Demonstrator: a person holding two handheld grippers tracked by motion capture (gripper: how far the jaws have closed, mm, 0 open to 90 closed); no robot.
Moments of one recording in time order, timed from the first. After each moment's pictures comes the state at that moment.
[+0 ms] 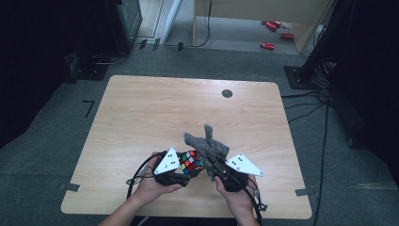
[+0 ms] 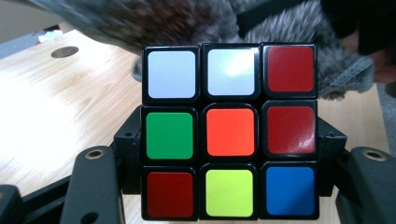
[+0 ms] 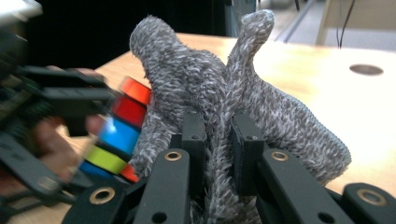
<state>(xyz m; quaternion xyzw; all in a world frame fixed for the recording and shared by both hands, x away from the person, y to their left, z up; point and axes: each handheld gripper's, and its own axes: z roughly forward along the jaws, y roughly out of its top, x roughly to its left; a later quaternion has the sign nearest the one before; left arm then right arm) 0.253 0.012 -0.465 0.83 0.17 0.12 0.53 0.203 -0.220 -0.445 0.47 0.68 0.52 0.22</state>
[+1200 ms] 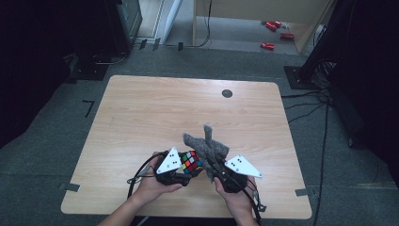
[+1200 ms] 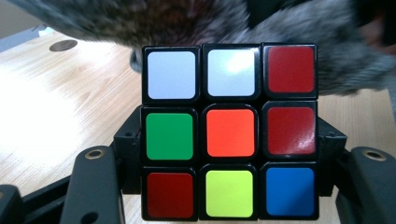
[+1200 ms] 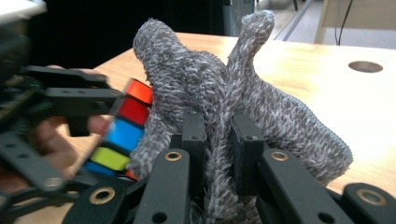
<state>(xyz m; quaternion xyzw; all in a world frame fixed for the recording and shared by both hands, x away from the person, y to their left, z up) 0.253 0.005 -0.470 0.84 0.16 0.12 0.51 0.198 -0.214 -0.443 0.45 0.68 0.52 0.24</state>
